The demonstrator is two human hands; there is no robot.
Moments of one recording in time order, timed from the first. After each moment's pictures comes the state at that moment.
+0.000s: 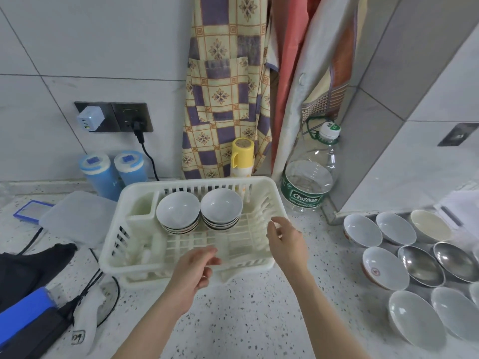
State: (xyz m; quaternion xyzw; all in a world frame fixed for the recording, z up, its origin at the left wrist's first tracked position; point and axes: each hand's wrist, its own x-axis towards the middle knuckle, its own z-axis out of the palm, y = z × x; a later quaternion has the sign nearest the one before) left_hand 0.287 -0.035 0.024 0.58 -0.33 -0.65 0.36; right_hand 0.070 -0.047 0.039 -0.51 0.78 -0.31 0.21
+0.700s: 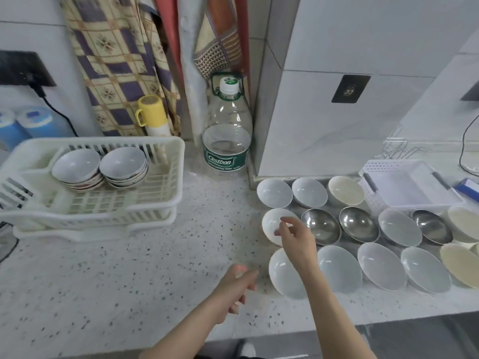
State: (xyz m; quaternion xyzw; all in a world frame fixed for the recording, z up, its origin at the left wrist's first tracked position) left_hand -0.042 0.110 -0.036 0.60 -0.39 -0.69 0.11; right_hand -0.218 0.073 0.004 -0.42 0.76 -0.36 0.33
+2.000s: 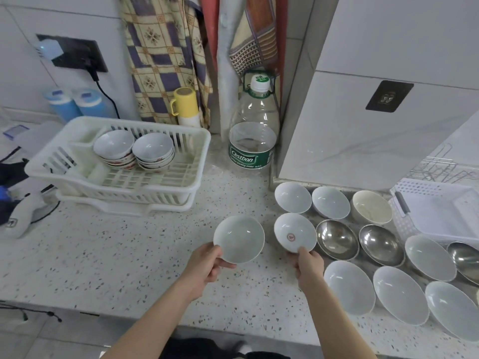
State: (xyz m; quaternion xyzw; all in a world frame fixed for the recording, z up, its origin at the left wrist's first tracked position) left_hand -0.001 0.094 -0.040 0.61 -0.29 -0.66 0.33; right_hand -0.245 0.071 -0.050 -0.10 0.77 -0.40 0.49
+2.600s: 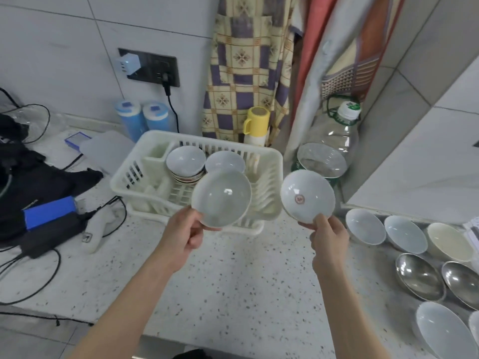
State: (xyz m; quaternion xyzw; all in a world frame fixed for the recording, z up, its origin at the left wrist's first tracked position) left_hand 0.237 0.036 0.048 0.52 -0.29 -0.61 0.52; right_hand -0.028 0.017 0.059 -0.27 0.67 -0.55 0.42
